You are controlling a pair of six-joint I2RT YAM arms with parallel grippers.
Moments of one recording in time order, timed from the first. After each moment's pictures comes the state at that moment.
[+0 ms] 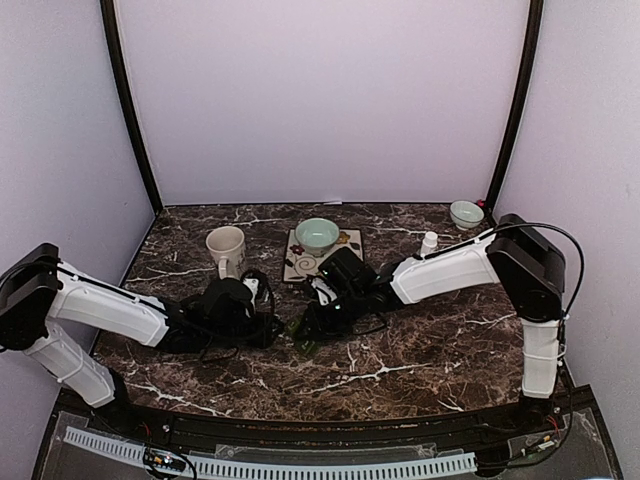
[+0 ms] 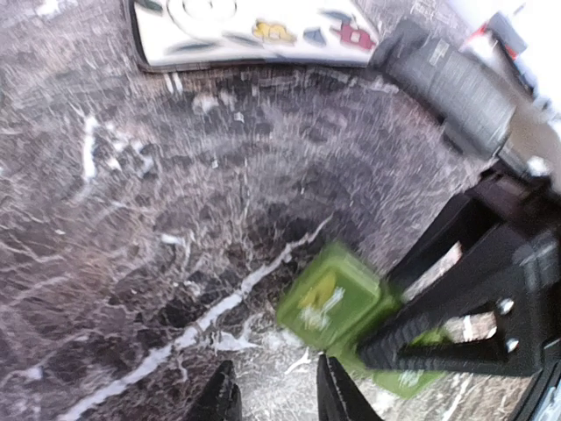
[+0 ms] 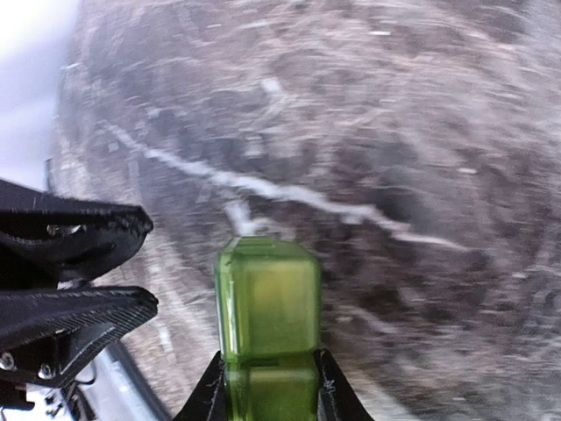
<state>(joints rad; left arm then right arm) -0.96 1.51 0.59 0.18 -0.16 -0.65 0.98 2.02 1.25 -0.15 -0.40 0.71</state>
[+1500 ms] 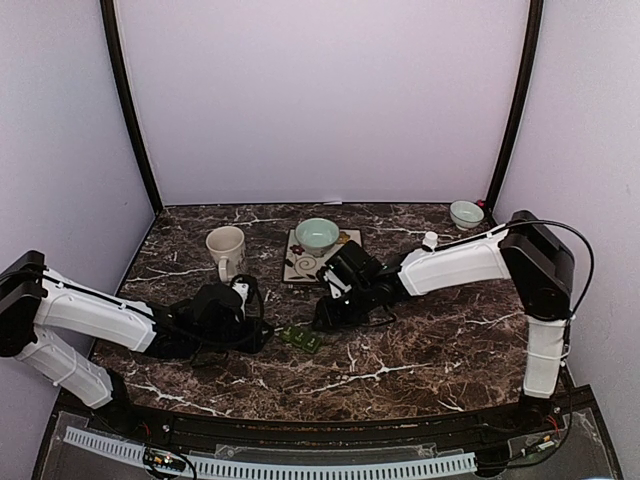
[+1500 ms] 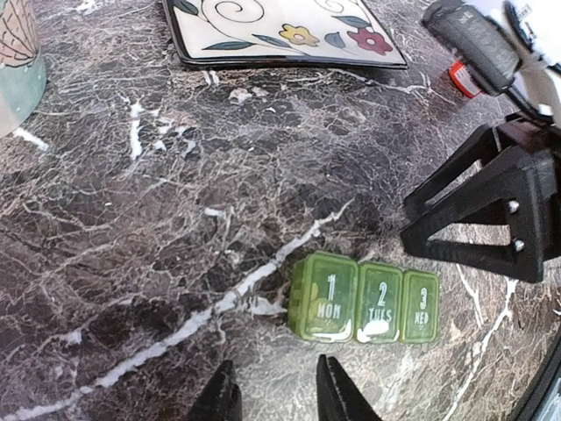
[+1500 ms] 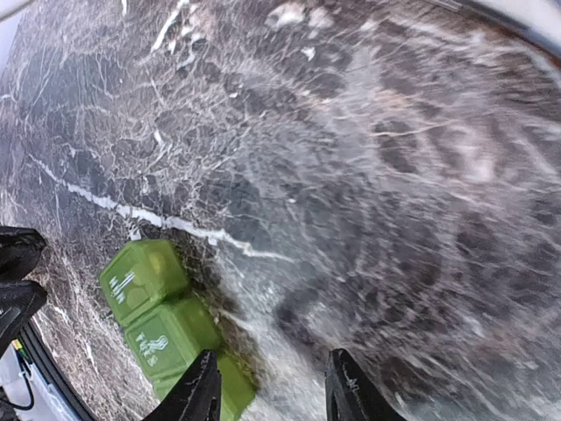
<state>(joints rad) -0.96 1.40 0.51 0.14 -0.20 -0.65 0.95 1.98 1.26 -0.28 -0.20 0.60</state>
